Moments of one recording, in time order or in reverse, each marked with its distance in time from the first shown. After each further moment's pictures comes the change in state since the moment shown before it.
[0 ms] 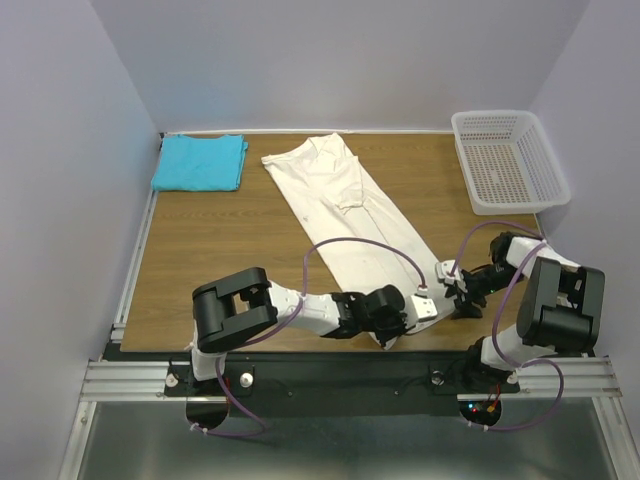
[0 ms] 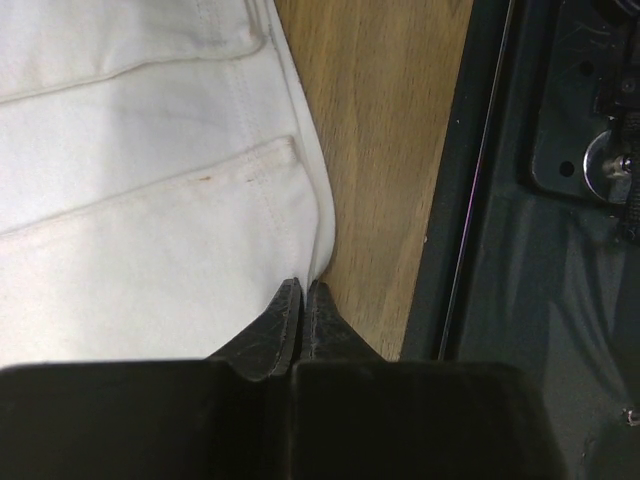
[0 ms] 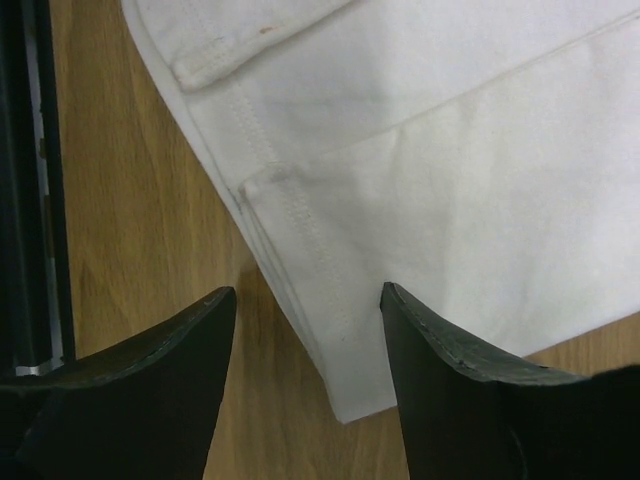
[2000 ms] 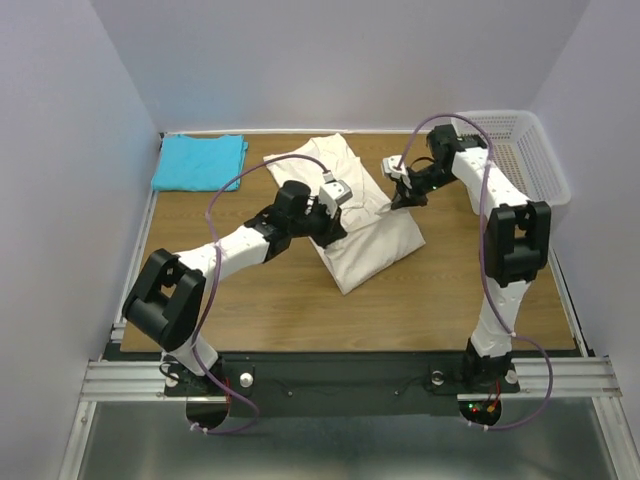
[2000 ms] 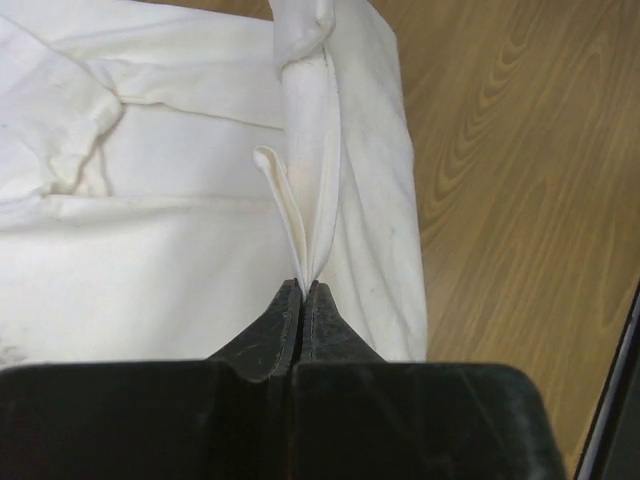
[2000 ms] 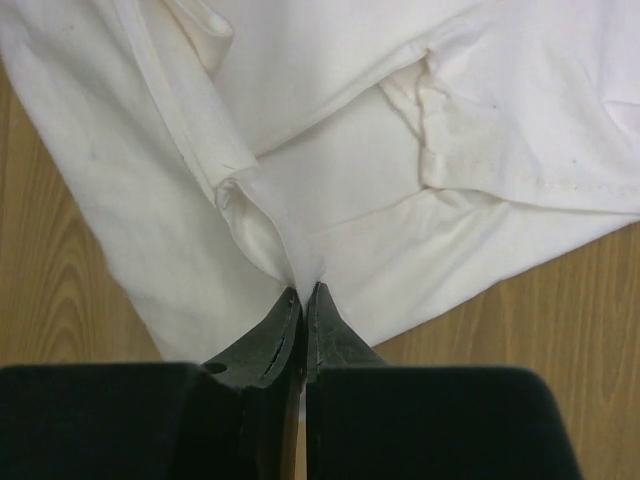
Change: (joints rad) left arm 0.674 -0.296 -0.026 -0.090 0.369 0.024; right arm 0.414 0.461 0.990 -0.031 -0.222 0.435
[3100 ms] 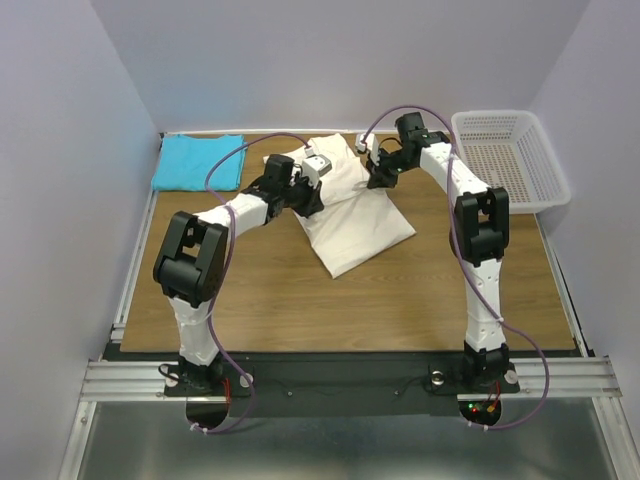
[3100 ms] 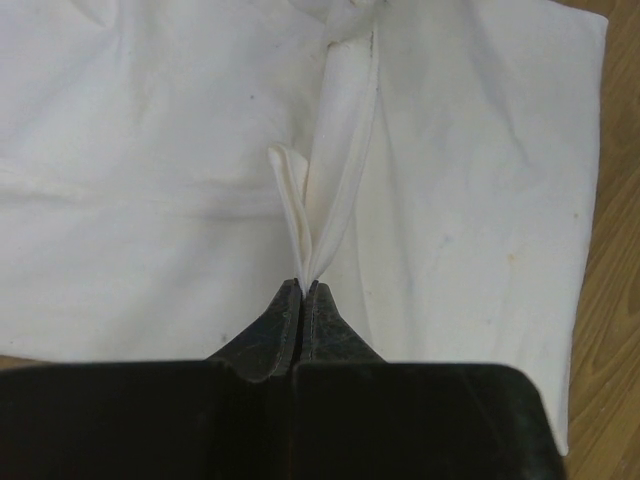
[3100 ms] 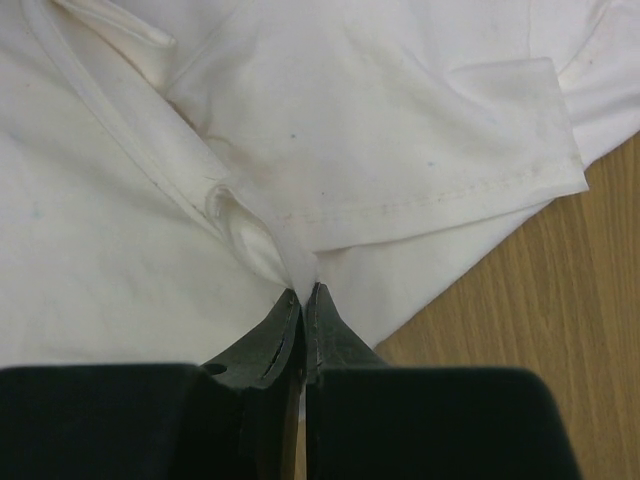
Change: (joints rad) left arm 0.240 0.320 0.288 -0.103 0.031 0.139; right arm 0.105 0.355 0.366 0.310 0.161 0.537
